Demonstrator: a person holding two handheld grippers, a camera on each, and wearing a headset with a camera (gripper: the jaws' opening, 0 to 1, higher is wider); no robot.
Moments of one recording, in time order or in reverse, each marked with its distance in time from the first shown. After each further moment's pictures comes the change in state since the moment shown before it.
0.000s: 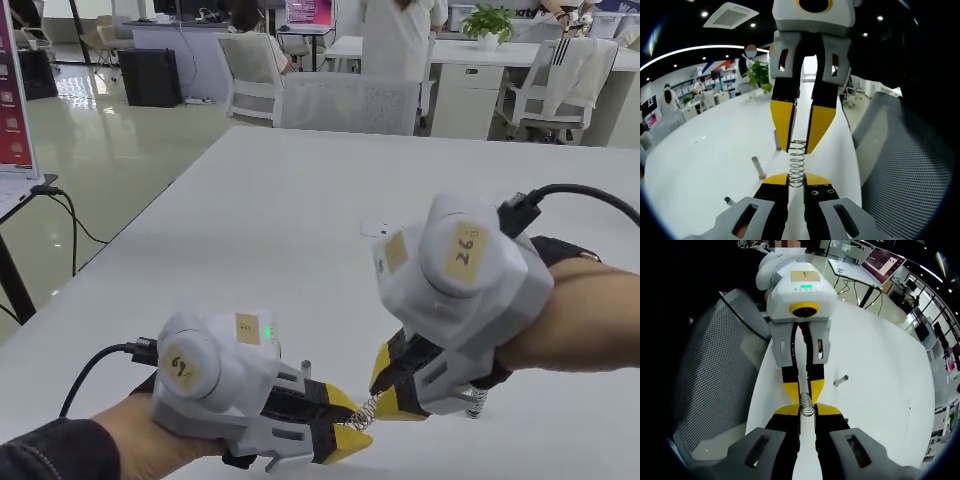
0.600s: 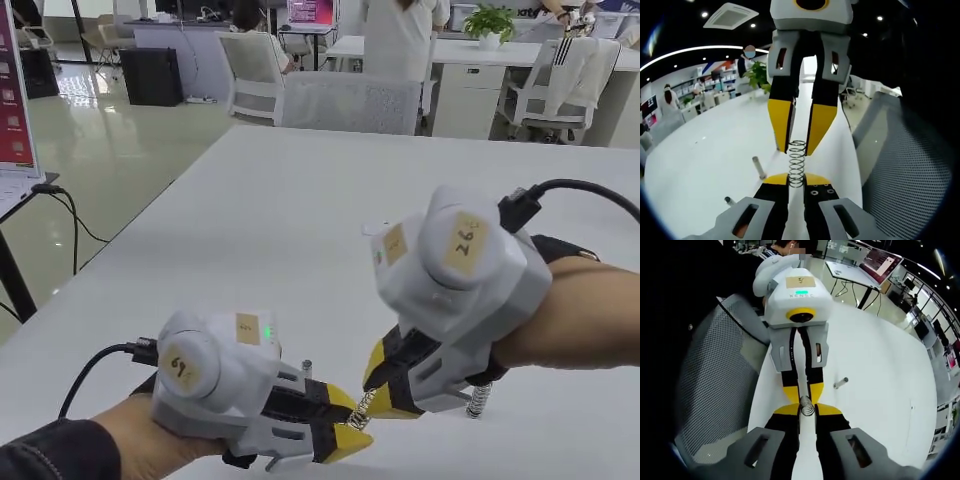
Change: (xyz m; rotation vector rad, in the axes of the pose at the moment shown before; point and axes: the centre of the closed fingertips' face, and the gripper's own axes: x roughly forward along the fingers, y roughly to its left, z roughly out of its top) left arm 0.000 0.000 0.000 0.001 -0.005 0.002; right arm 0.001 -0.002 0.003 0.030 -0.023 0.005
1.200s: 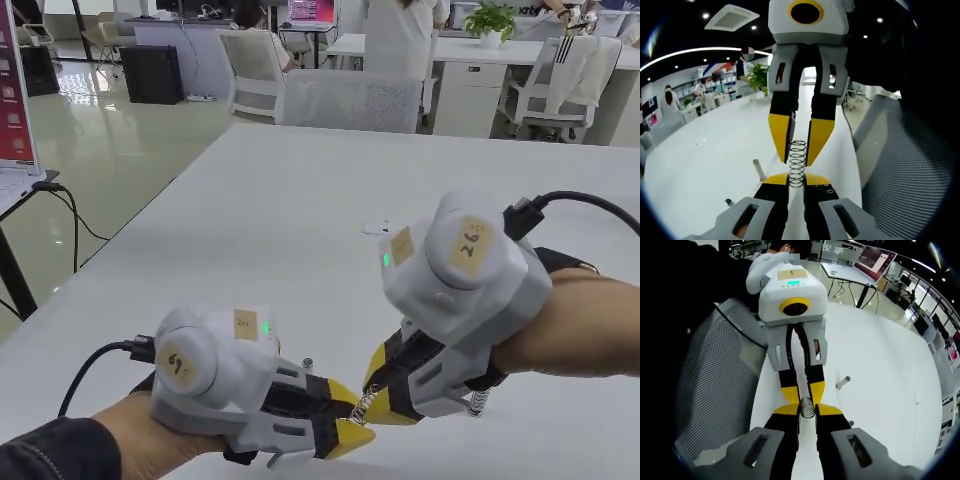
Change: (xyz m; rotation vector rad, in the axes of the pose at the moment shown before) left arm -0.002 -0.001 0.005 -0.002 -0.024 0.003; right arm 0.008 0.001 -0.002 0.054 -0.039 0.015
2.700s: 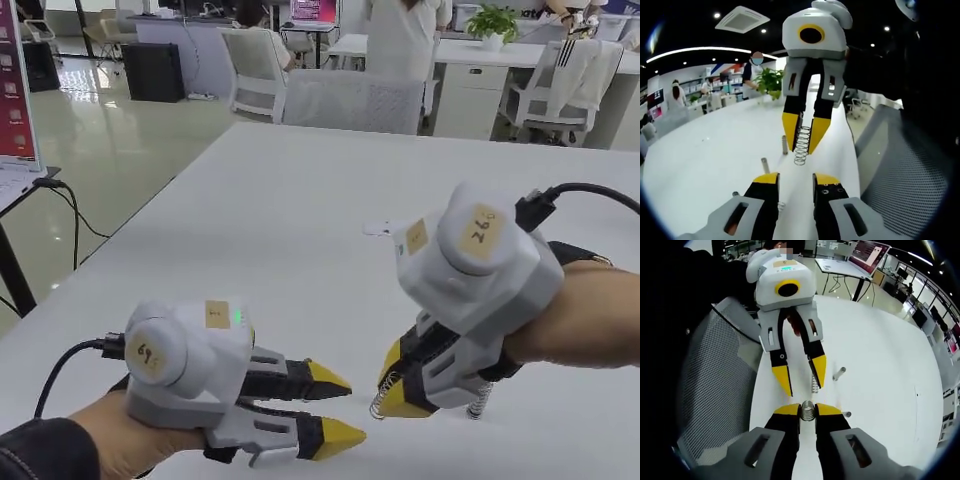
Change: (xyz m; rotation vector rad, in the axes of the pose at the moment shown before) left arm -0.019 0.010 0.000 -0.065 -0.050 0.043; right arm -0.007 -0.008 -0.014 0.046 0.042 -0.003
